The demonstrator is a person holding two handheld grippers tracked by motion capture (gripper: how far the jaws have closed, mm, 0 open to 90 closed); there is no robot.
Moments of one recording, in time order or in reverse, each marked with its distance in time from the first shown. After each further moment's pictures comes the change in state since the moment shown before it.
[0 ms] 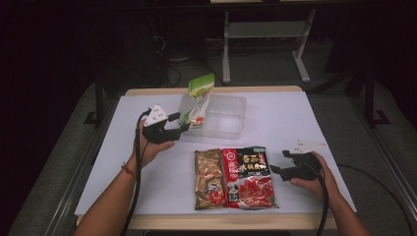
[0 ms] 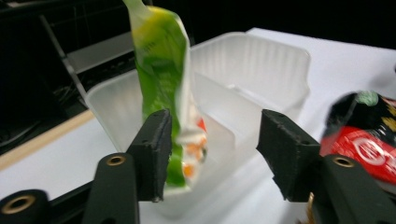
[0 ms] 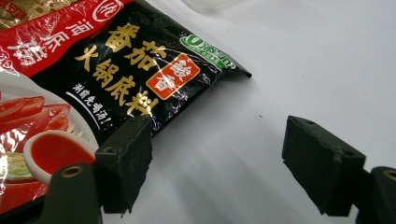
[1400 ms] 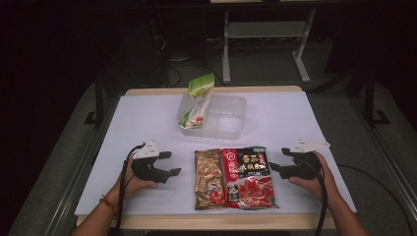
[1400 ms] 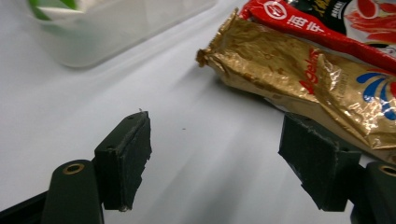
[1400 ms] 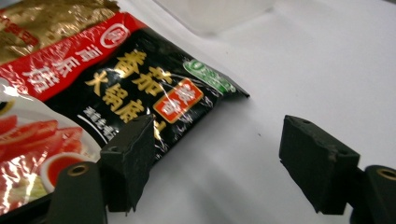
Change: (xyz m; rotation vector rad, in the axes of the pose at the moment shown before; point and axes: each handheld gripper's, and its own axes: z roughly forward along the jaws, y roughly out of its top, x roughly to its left) left arm -0.031 -0.078 -0.039 0.222 -0.234 -0.060; right arm 0.007 0.009 -0.006 -0.053 -0.019 0.006
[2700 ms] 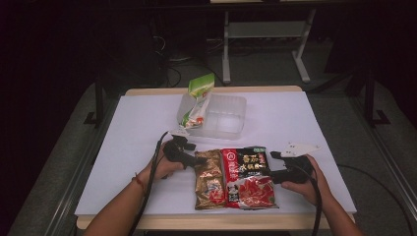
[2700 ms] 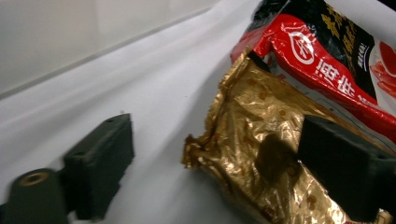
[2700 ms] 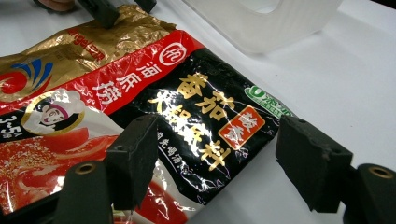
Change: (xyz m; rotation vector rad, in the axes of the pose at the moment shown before) left arm 0.016 0.044 0.087 0.107 -0.156 -0.167; right arm 0.026 0.012 0.002 -0.015 0.093 -0.053
